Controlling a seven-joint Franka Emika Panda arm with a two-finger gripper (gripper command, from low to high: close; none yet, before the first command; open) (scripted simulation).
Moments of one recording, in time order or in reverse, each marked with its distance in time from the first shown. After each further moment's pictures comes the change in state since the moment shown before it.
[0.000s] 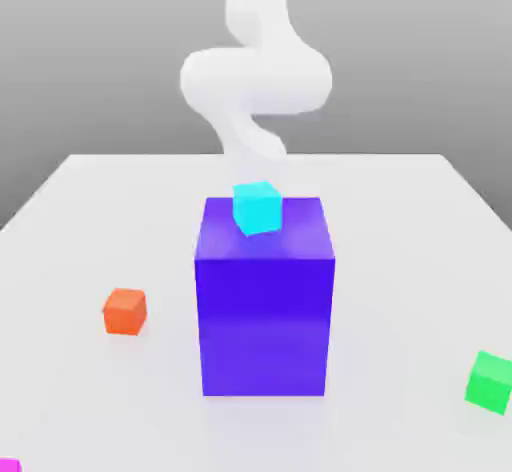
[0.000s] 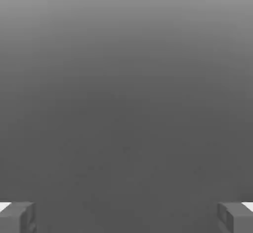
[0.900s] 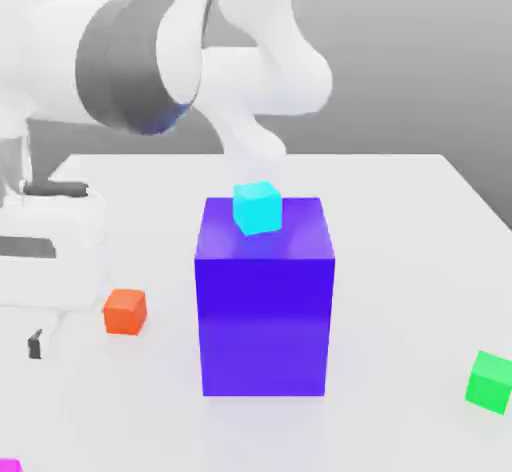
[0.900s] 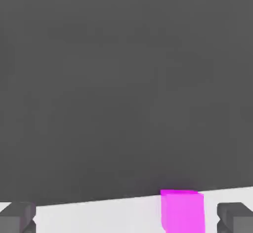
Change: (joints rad) arm -0.166 0.990 -0.205 0.213 0.163 0.167 -0.406
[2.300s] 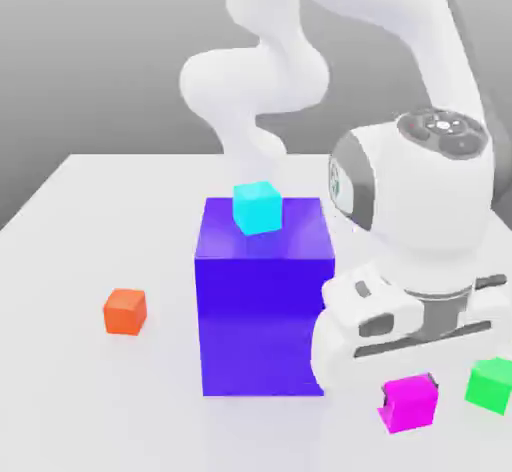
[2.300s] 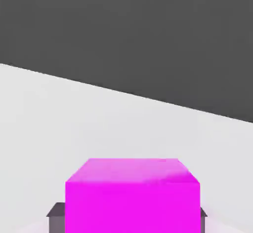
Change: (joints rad) arm 0.581 -0.086 0.296 -0.335 -0.128 0.114 0.547
